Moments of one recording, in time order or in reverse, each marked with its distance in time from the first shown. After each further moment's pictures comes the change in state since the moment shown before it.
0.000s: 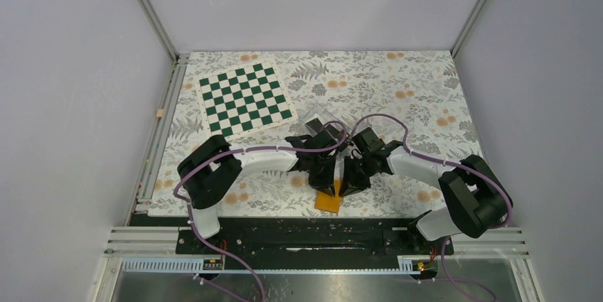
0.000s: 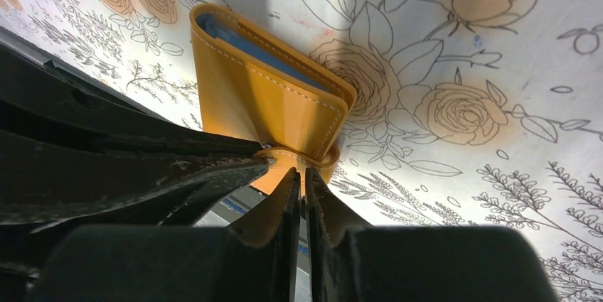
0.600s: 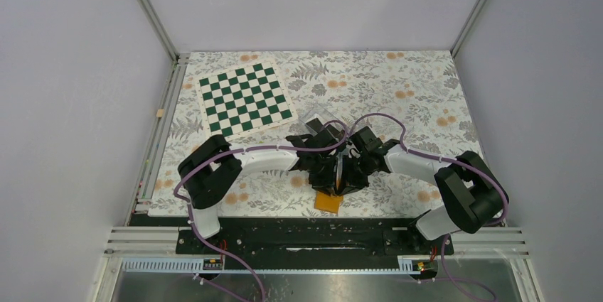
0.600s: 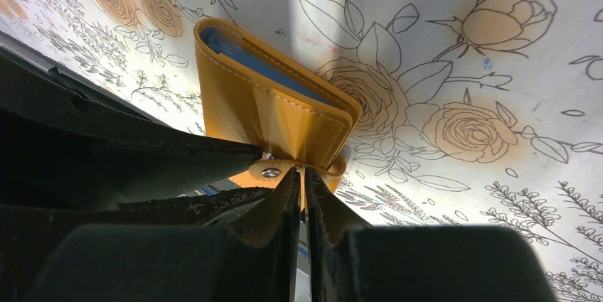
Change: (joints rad) left arm 0.000 0.012 0.019 -0.019 0.000 0.005; right arm 0.007 0.048 0.025 0.019 0.005 0.015
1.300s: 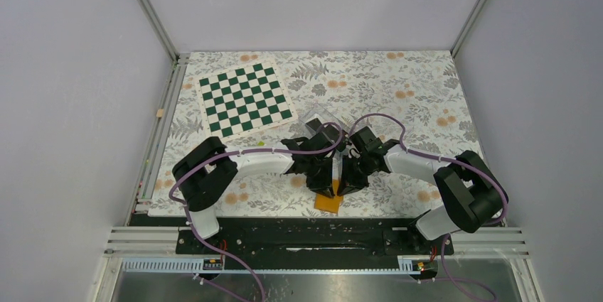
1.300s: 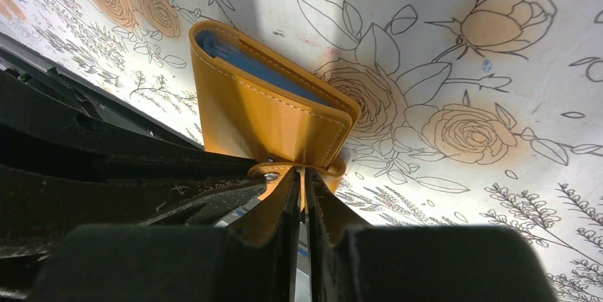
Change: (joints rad) left arm 0.001 -0.042 -0.075 0.058 0.016 -0.052; right arm 0.000 0.005 -0.001 0.002 0.000 0.000
